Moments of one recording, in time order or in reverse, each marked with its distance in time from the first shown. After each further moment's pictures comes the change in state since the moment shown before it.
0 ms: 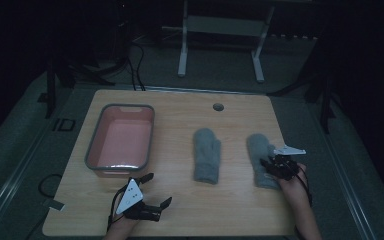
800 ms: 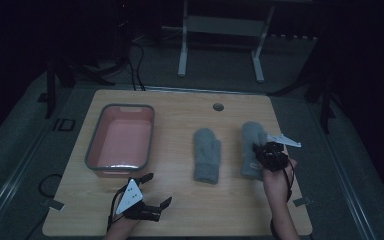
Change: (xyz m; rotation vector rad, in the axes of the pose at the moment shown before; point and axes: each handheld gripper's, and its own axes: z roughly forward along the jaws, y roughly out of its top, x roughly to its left) left arm 0.000 0.000 0.000 -0.004 0.001 -0.001; right arm 0.070 0.067 -0.040 -0.143 -0.135 0.249
